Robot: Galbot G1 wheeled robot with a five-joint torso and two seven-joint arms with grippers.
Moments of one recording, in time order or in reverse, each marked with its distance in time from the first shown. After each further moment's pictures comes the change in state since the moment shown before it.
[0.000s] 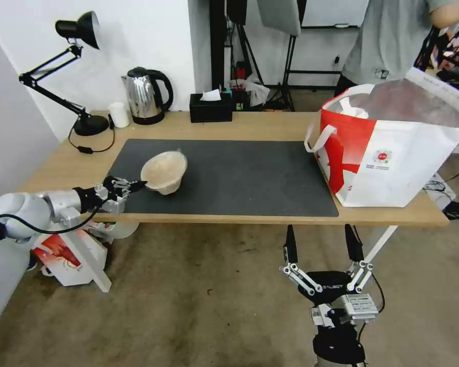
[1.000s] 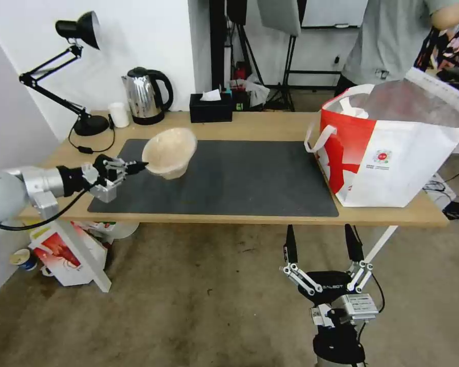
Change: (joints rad) left arm 0.008 0.173 -0.092 -0.256 -0.227 0.020 0.058; right arm 0.000 0.000 0.000 0.000 0.000 0.000 0.000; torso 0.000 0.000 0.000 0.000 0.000
